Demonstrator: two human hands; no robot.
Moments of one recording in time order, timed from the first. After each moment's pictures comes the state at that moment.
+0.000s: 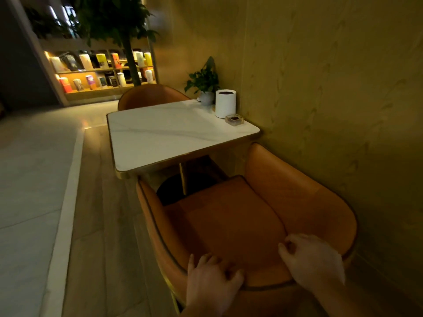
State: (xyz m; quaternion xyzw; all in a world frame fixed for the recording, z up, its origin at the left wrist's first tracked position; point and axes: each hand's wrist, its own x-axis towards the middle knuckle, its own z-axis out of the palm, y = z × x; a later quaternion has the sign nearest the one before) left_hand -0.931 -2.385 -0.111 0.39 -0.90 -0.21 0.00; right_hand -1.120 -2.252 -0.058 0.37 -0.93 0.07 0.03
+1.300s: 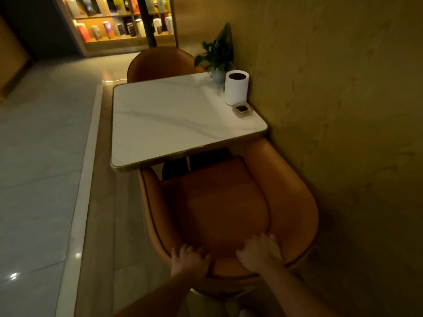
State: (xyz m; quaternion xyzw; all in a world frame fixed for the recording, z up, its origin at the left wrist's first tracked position) left_hand -1.036 -2.430 -0.080 0.48 -0.81 -0.22 -0.24; right_hand -1.225 -2.344 -0.030 0.51 -0.82 -0.13 -0.22
